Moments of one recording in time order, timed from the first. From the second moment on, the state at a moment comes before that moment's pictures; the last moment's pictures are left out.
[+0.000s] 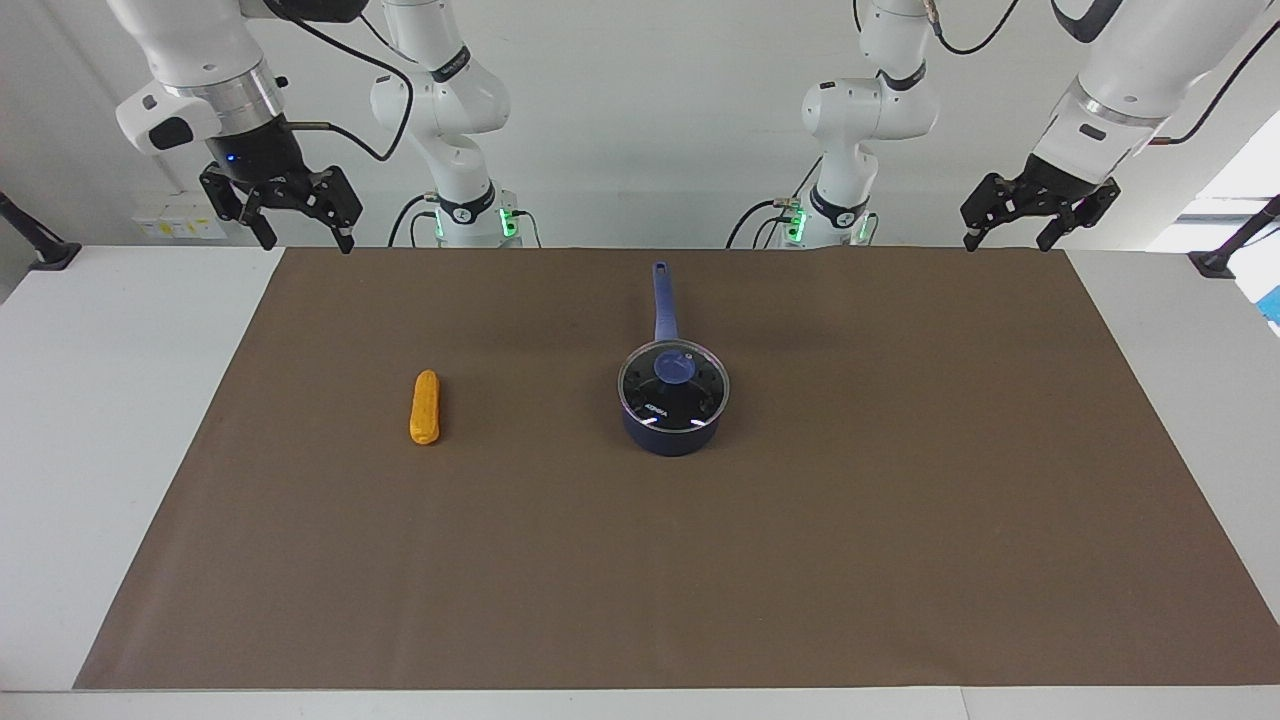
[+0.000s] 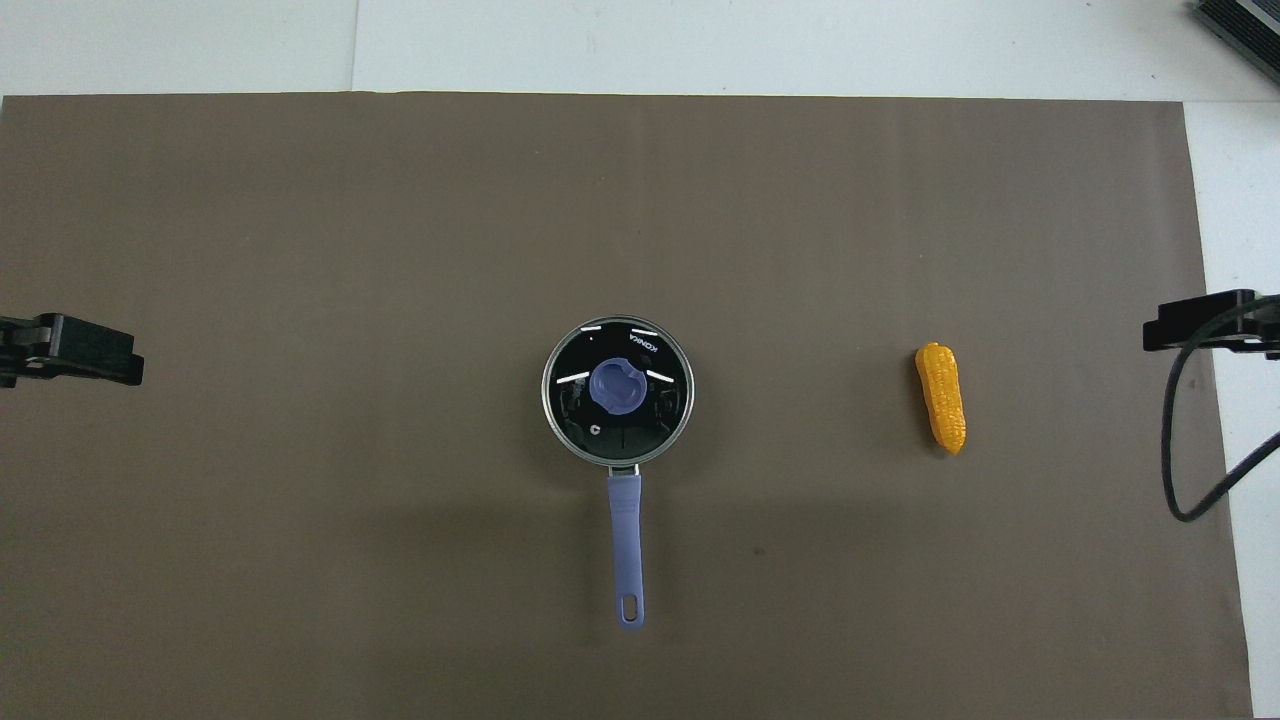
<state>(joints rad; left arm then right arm) -0.07 -0.05 0.01 -1.56 -0.02 1.45 -0.02 0.01 -0.07 -0.05 -1.59 0.01 1.57 0.05</state>
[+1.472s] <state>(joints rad) -0.07 -0.05 0.00 -1.56 -0.02 1.45 -0.01 0.01 -0.07 -0.05 -1.59 0.01 1.57 0.05</state>
